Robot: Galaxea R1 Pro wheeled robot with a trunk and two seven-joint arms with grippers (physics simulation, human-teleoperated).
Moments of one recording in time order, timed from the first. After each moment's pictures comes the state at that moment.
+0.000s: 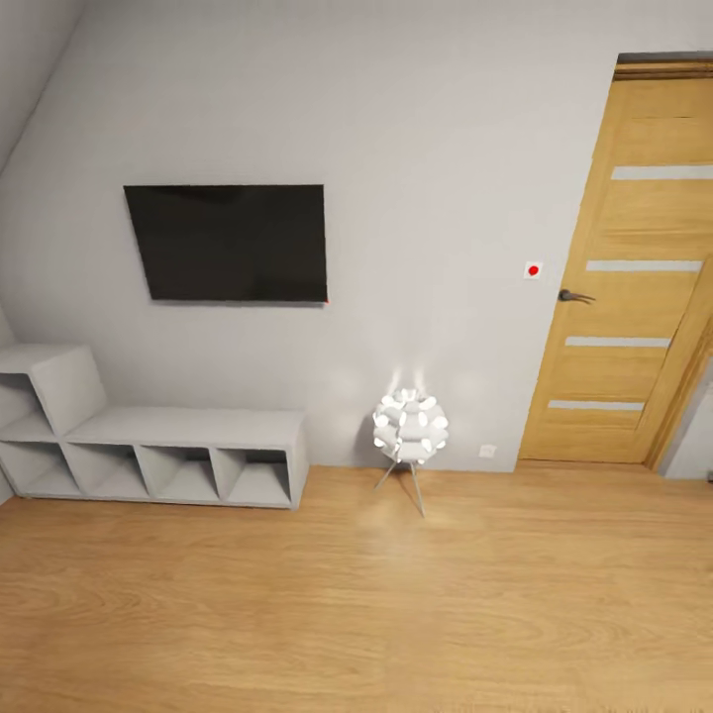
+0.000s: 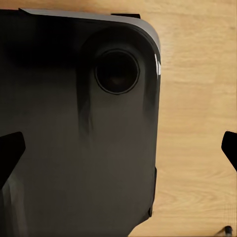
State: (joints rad) left arm 0.00 -0.02 0.02 -0.03 0.02 -0.03 -0.01; right arm 0.00 -0.01 0.01 0.00 0.00 -0.08 0.00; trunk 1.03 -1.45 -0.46
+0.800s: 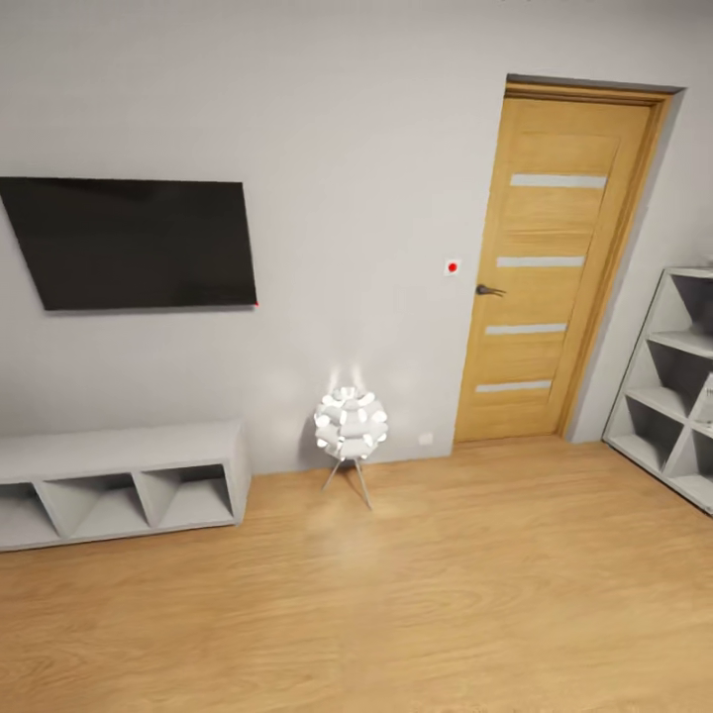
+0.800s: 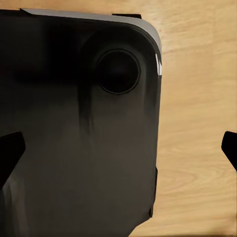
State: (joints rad) left arm 0.00 -0.01 0.02 -0.03 0.02 -0.03 -0.01; right arm 0.00 -0.02 0.01 0.00 0.00 -0.08 0.00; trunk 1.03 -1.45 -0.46
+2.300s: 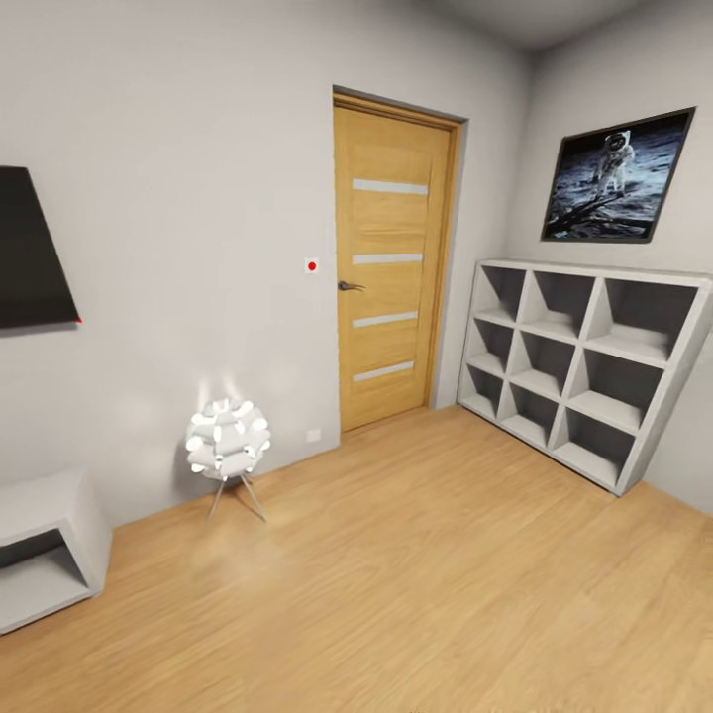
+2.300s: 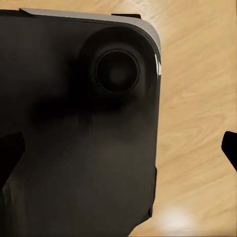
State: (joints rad) left arm 0.00 -0.01 0.03 -0.03 0.03 -0.03 0.00; right arm 0.00 -0.02 0.01 0.00 0.00 -0.08 0.00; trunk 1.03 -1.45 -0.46
